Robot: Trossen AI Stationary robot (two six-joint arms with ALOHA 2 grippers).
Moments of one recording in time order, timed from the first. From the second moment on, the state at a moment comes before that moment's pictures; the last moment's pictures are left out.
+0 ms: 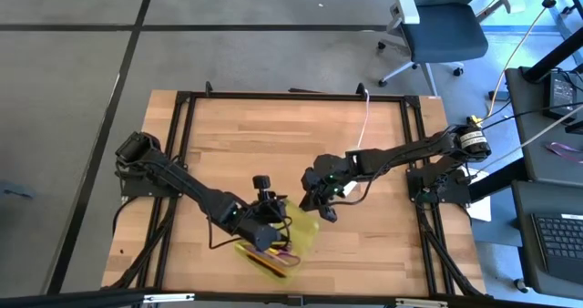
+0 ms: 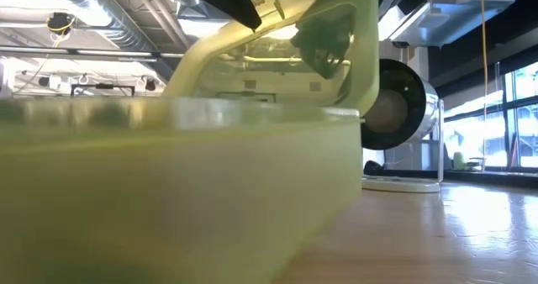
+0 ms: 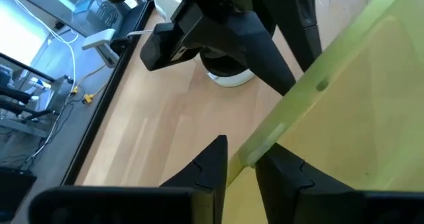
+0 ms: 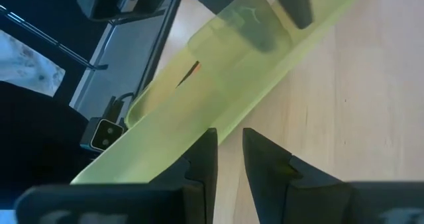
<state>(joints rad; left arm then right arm) -0.51 1.73 1.33 -0.57 -0.87 -0.29 0.13 1.63 1.07 -0.09 -0.38 0.25</state>
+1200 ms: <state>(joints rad) -0.51 1.67 1.33 -0.56 -0.87 -0.17 0.14 1.70 1.07 0.09 -0.39 0.18</state>
